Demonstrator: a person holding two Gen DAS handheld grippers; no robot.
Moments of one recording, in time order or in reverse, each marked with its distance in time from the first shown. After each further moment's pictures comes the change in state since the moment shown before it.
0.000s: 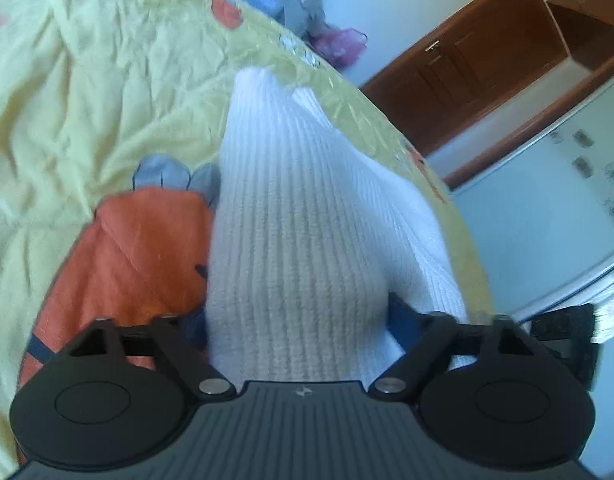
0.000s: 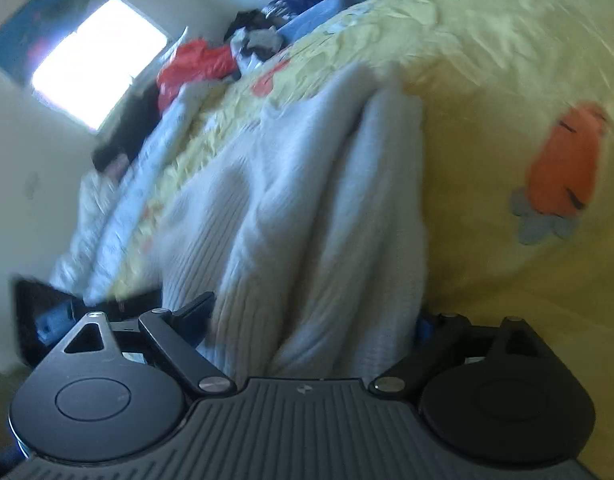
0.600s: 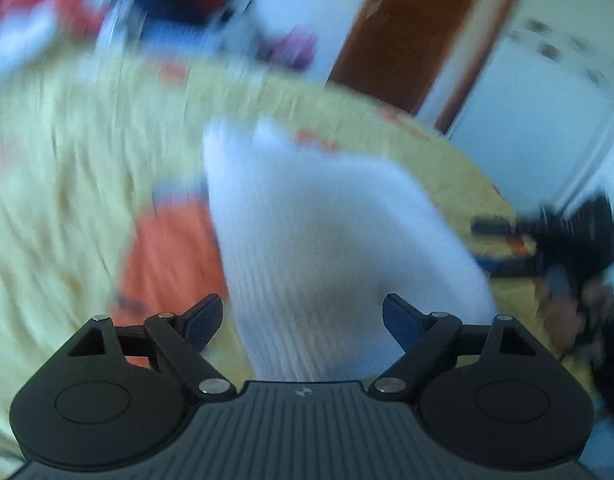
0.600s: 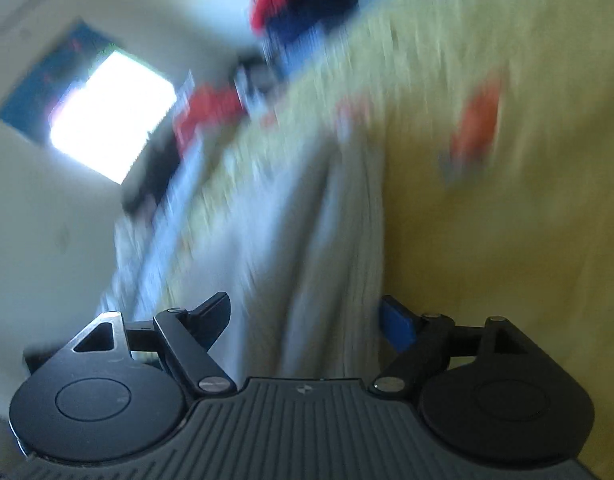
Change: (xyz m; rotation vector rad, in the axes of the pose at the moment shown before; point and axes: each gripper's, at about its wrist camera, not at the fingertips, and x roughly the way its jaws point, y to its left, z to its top) left arm -0.085 -0.049 -0.050 0.449 -0.069 0.134; right arm -0.093 -0.031 -0.031 0.155 -0.187 0.124
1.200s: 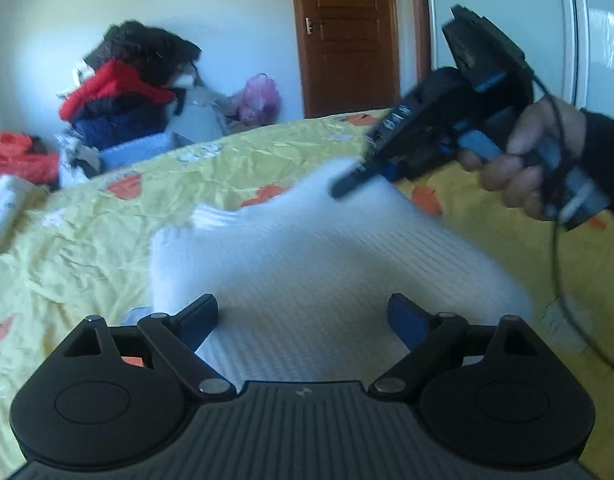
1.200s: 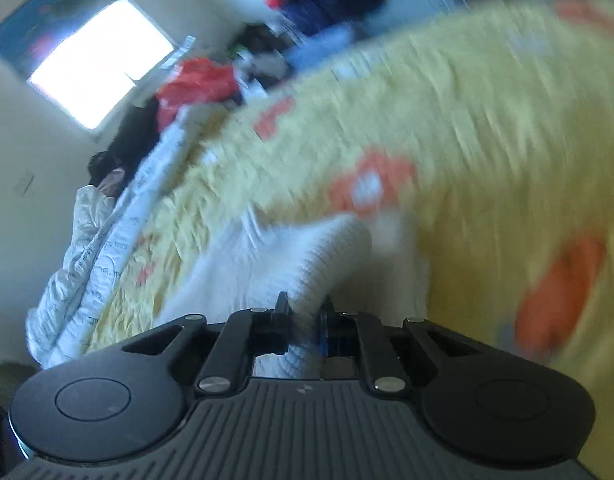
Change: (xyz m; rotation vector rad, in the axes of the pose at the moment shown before) left arm 0.064 -0.074 0.010 0.346 -0.068 0.113; right arm 0.087 0.046 0.070 -0.243 0.116 -0.137
